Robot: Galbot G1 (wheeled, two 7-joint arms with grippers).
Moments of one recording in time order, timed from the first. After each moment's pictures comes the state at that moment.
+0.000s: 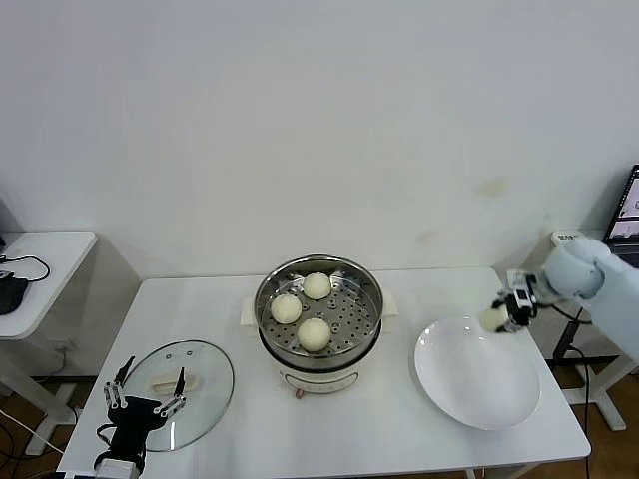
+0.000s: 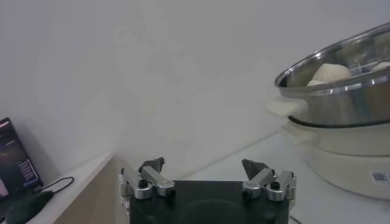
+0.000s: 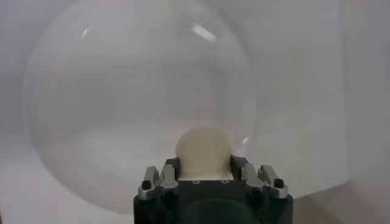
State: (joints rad) left arm 1.78 -1.23 -0.69 -2.17 0.09 0.07 -0.11; right arm 0.10 0.52 -0.73 1.40 -0.05 -0.31 -1.09
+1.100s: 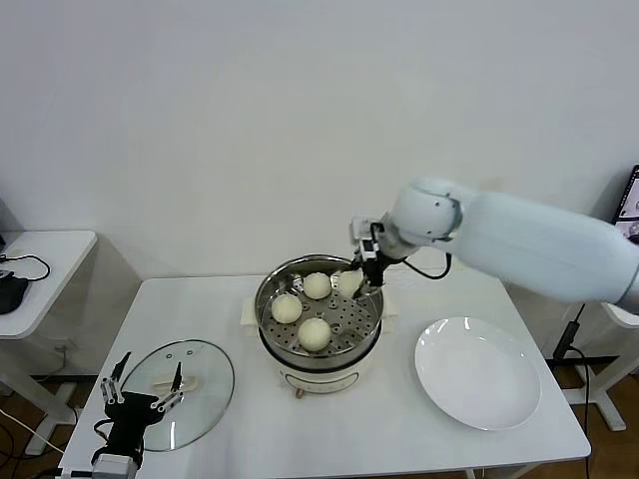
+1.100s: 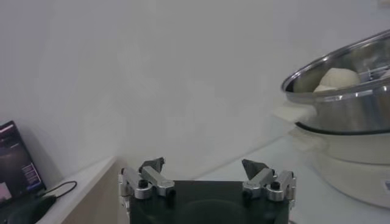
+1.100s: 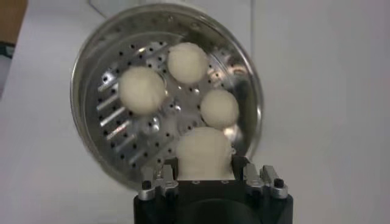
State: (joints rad) left arm 1.76 -1.24 -0.70 -2.16 0.08 0.07 -0.11; right arm 0.52 0.94 -1.19 1.53 0.43 -0.64 -0.85
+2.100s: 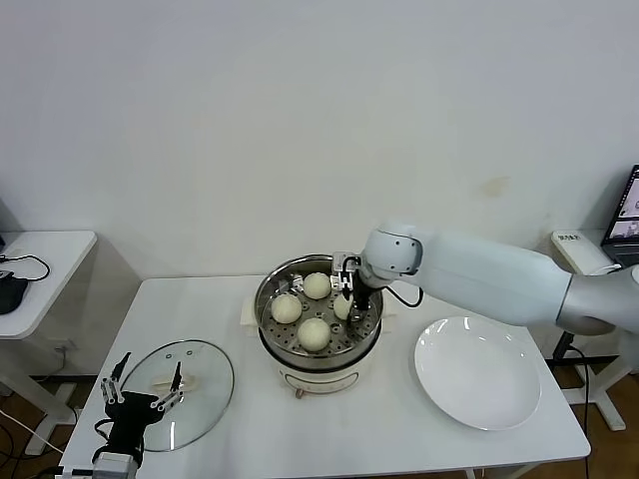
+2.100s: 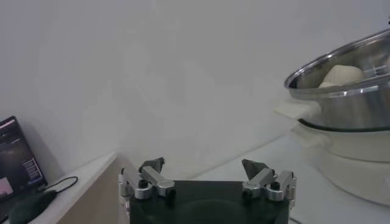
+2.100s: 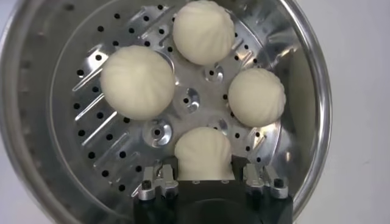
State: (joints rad) left arm 1.75 -1.24 -0.70 -2.14 0.08 0.07 -0.11; right arm 0.37 1.03 -1.16 1.42 0.38 -0.71 -0.77
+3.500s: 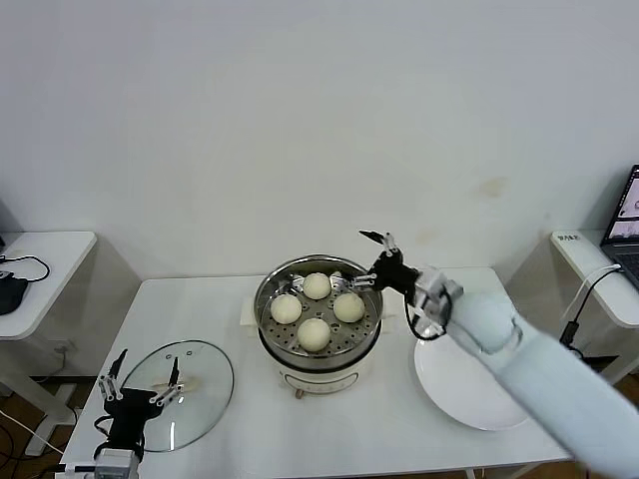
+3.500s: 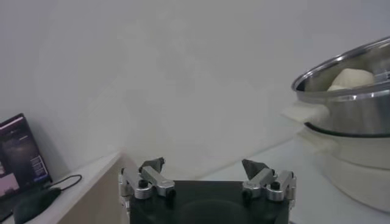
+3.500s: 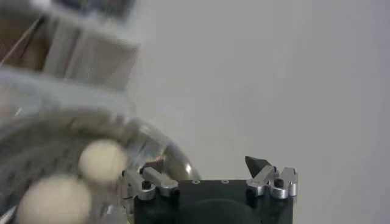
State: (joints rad) left arm 1.71 -1.26 -0.70 -2.11 0.10 0.05 -0.13; right arm -0.72 0.86 0.01 1.82 0.36 -0.11 -0.19
